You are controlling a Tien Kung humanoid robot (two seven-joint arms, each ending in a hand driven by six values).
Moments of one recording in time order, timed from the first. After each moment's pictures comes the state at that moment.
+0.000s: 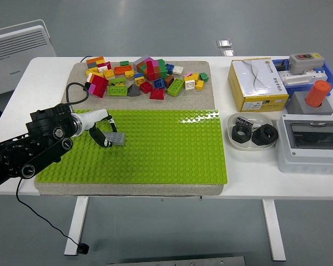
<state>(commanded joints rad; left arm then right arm) -0.92 0.30 -0.39 -0.92 1.40 -0.20 0.35 0.03 -0.08 2.27 0.22 -2.27 0.19 -0.16</state>
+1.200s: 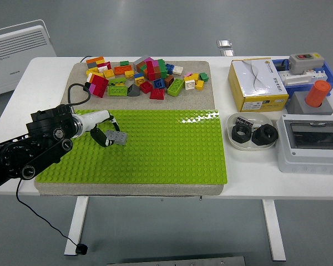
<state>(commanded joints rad) -0.92 0.30 -0.40 -0.91 1.42 -0.20 0.33 0.03 -0.08 2.27 0.22 -2.27 0.19 -0.16</state>
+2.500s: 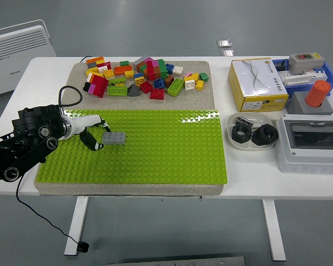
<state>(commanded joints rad) -0.89 0.37 -0.48 -0.98 1.46 -0.34 0.34 0.01 -0.08 2.27 0.21 -2.27 0.19 -0.16</state>
